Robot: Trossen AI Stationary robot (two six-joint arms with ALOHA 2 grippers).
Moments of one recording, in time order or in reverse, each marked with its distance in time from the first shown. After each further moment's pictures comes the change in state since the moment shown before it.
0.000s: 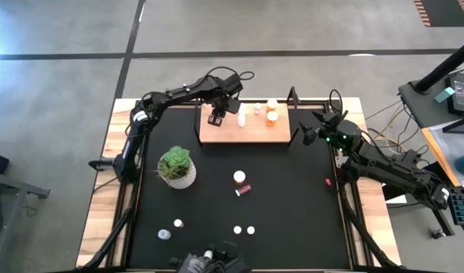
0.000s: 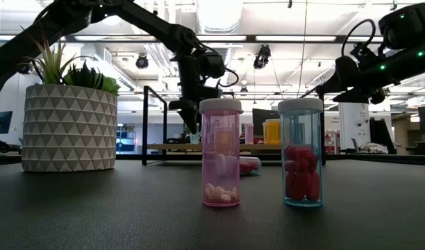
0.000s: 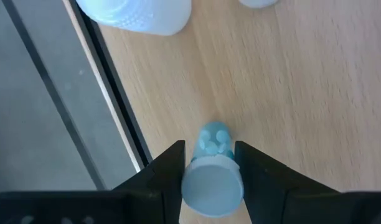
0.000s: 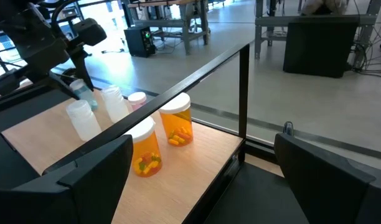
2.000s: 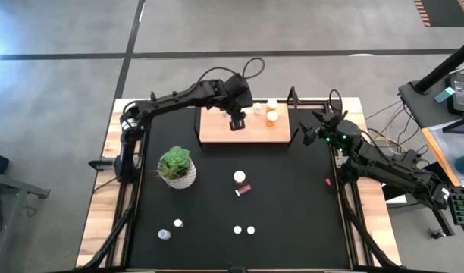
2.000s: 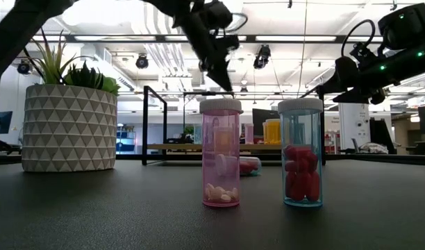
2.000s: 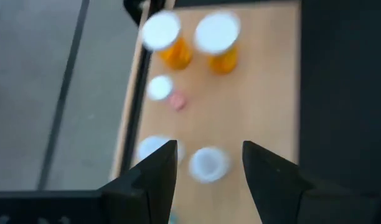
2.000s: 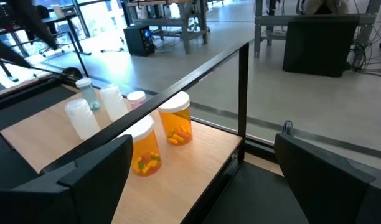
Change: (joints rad) left arm -0.159 -0.163 0.014 0.201 0.096 -0.557; right arm 0.000 0.000 0.000 0.000 0.000 0.000
